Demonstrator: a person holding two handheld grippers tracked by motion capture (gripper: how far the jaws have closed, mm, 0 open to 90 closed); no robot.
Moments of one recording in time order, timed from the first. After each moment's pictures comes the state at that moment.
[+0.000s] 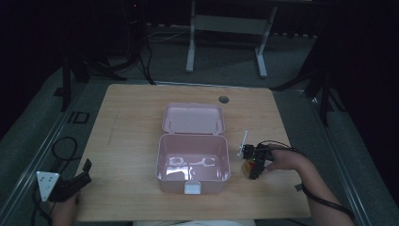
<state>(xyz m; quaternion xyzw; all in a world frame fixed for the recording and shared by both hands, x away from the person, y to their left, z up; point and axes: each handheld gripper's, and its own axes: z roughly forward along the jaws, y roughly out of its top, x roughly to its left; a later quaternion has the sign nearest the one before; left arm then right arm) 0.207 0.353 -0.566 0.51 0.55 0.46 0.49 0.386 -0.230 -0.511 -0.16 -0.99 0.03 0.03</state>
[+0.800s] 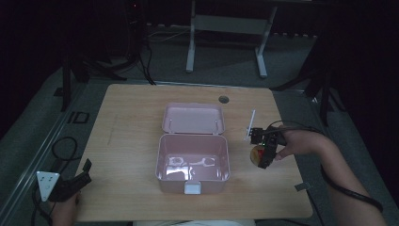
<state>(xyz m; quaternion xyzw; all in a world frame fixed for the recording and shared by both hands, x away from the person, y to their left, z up) 0.208 0.353 -0.566 0.50 0.55 0.46 0.49 0.373 -0.222 -0.394 -0.15 -0.99 0.05 0.02</state>
